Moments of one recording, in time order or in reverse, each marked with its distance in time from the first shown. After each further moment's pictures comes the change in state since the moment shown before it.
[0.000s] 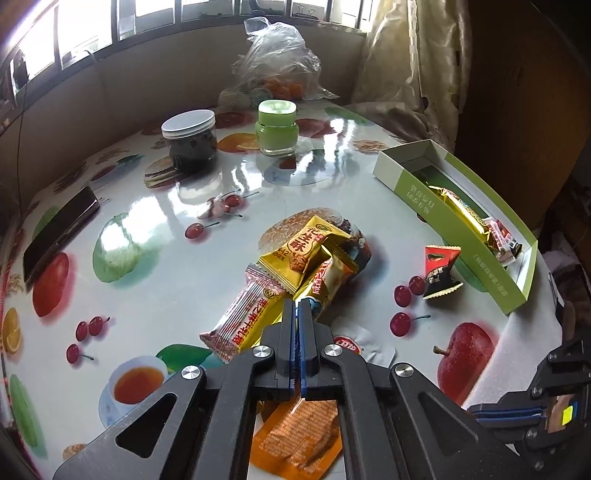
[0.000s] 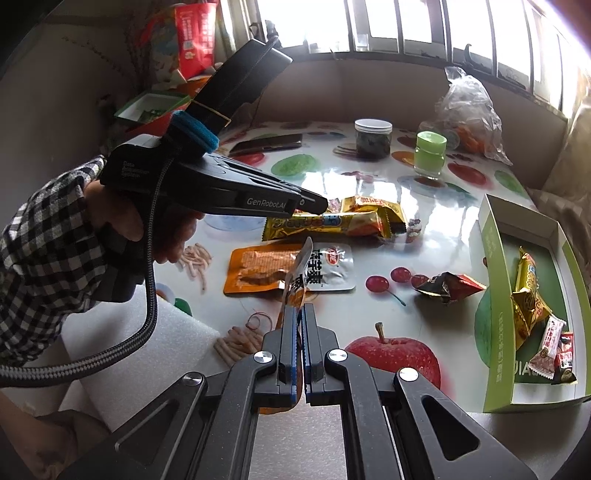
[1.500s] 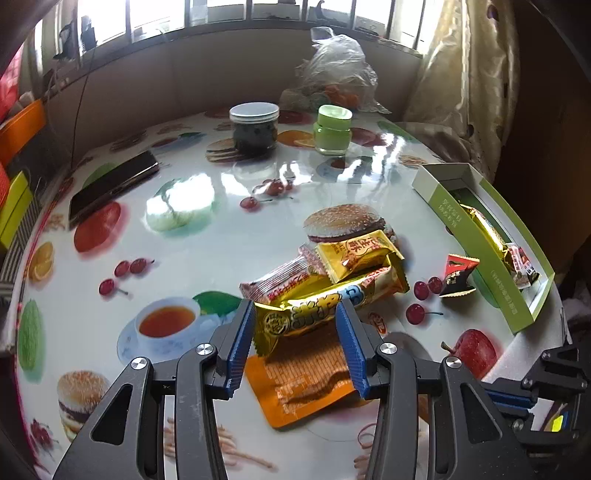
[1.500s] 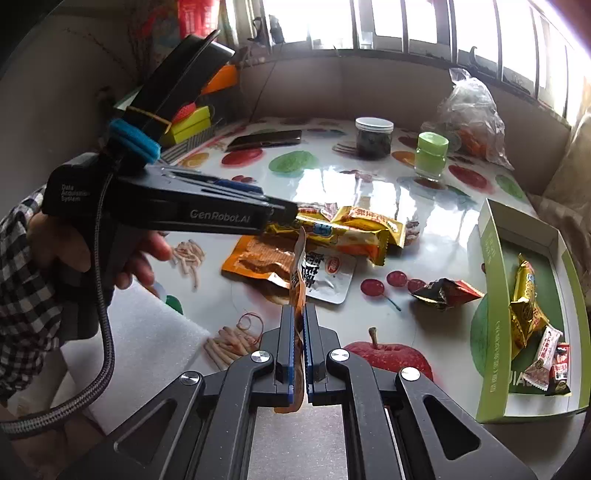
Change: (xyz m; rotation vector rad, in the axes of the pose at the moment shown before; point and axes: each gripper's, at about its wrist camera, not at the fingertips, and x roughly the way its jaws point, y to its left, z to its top) left arm -0.026 0.007 -0.023 -0.168 -0.037 0.125; right arm 0.007 -0.002 0.003 -0.024 0.019 -0.007
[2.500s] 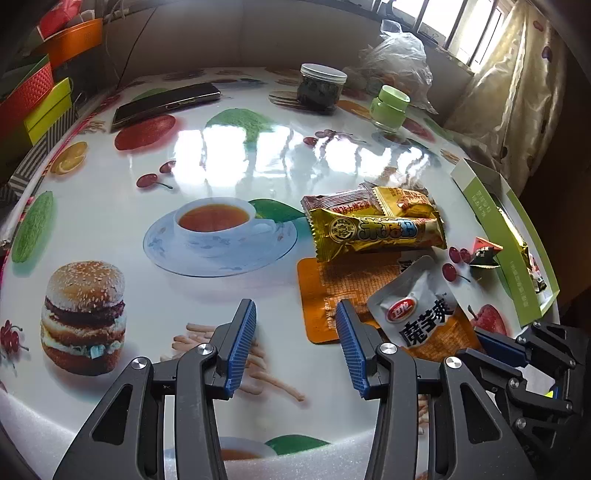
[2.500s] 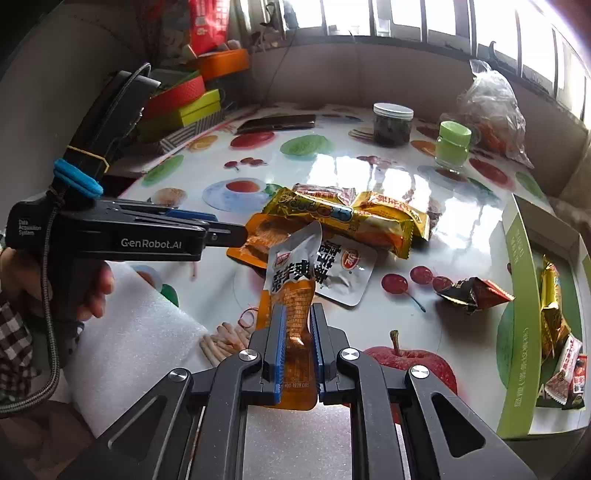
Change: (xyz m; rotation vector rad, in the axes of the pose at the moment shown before) left arm -0.005 0.036 -0.061 -0.255 0.068 0.023; right arm 0.028 0.003 0.000 -0.029 0.046 0.043
